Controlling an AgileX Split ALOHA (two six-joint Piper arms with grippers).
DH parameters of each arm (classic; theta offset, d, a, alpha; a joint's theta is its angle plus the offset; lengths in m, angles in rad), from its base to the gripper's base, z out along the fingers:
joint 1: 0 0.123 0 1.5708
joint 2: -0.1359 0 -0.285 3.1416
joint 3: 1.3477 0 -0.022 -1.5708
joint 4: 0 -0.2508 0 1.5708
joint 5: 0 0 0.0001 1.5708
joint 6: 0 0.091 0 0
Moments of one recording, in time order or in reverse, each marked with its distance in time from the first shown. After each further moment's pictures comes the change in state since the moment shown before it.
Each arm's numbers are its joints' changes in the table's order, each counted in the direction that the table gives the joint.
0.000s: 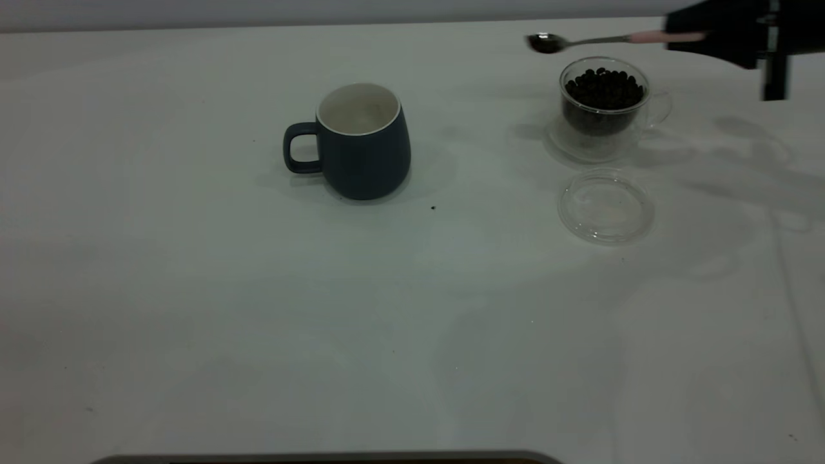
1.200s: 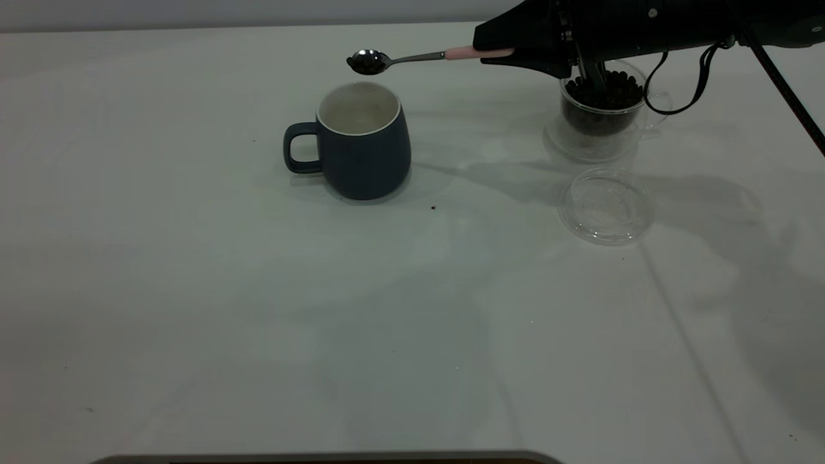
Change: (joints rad) left arm 0.000 0.000 0.000 0.000 0.000 0.001; right arm 0.365 0.000 0.000 -0.217 -0.109 -0.267
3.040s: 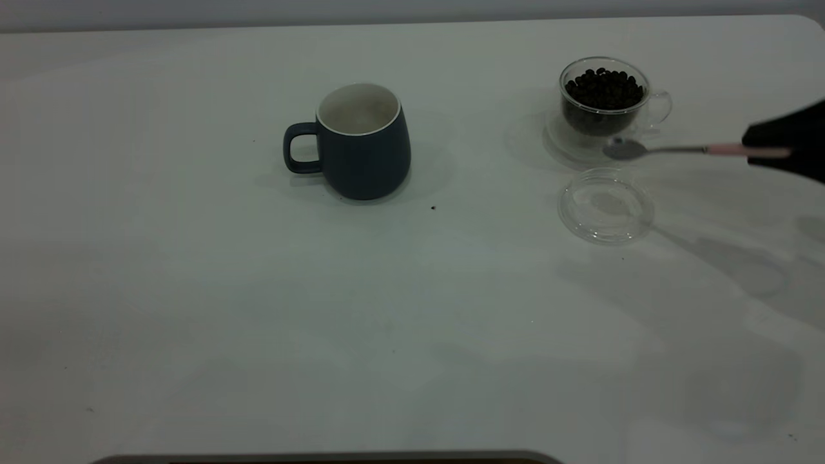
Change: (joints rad) left arm 0.000 0.000 0.000 0.000 0.000 0.000; right arm -0.534 0.254 0.699 -0.035 -0.095 -0.145
